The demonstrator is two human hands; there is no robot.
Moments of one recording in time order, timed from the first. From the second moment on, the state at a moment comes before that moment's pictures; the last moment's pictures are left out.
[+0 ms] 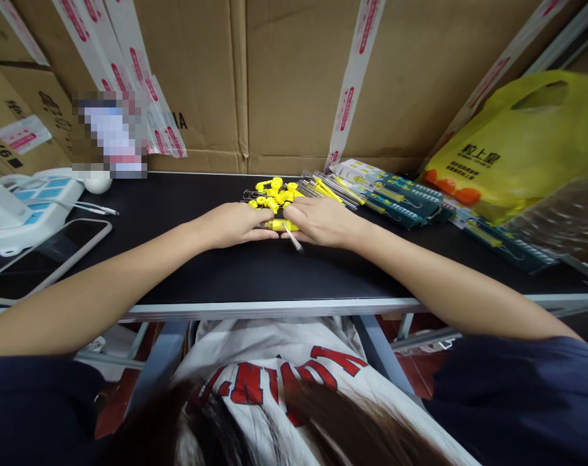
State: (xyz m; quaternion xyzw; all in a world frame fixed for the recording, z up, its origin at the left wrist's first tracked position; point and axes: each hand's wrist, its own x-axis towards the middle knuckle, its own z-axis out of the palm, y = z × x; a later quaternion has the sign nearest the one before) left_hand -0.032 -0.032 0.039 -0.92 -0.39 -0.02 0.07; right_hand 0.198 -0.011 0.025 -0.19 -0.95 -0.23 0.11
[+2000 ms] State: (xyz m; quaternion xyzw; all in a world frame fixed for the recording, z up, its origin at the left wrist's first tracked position) left_hand -0.003 -0.041 0.019 -0.68 -0.35 -0.36 -0.54; right_hand 0.198 0.008 0.042 -0.29 -0.66 0.48 0.51
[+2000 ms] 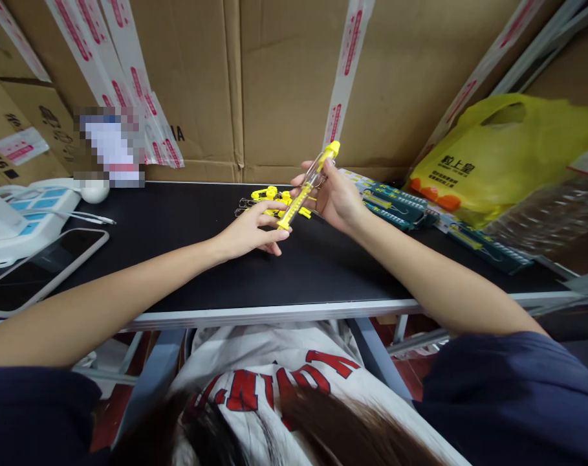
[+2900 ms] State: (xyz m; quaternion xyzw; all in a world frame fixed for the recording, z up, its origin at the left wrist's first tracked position) left_hand 0.001 -0.062 0.028 -0.71 -0.33 -0.31 -0.54; right_hand 0.211 0.019 0.052 -0.30 -0.62 0.45 0.57
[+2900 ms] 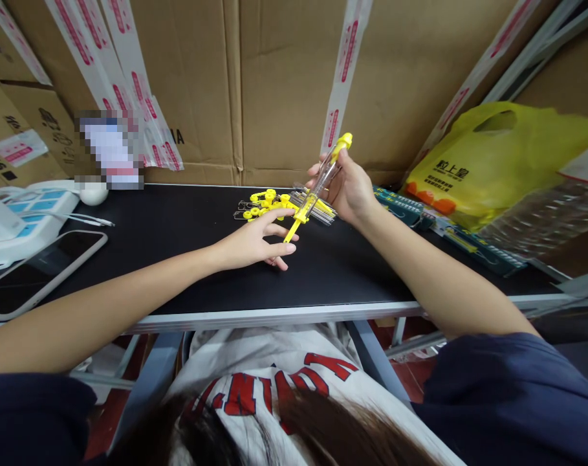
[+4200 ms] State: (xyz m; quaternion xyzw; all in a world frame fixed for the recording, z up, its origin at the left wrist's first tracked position) left_hand -0.023 -0.027 0.026 -0.80 -0.33 -0.35 -0.35; right_hand 0.187 -0.005 0.028 -0.24 -0.73 0.50 0.41
